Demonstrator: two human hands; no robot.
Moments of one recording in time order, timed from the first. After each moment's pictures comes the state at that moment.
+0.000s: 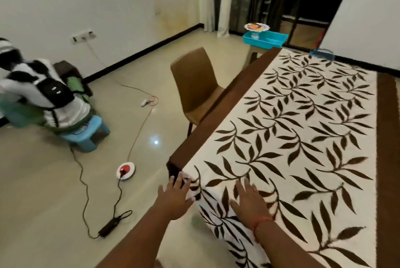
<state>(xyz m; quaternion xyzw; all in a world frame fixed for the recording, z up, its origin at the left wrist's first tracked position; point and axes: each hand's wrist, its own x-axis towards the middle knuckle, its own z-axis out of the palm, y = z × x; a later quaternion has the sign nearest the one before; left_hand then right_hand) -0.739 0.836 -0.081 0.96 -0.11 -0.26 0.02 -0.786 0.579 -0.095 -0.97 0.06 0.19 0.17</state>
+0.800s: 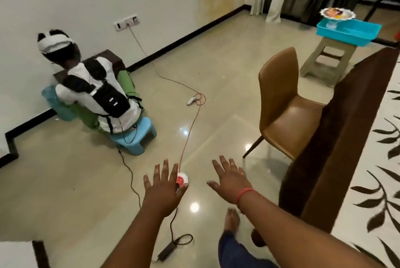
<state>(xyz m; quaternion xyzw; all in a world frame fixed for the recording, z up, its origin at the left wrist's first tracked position) -0.480 1.253 -0.088 0.98 0.02 -0.19 0.03 -0.436 1.015 -0.097 -0.96 -0.12 0.22 0.11</state>
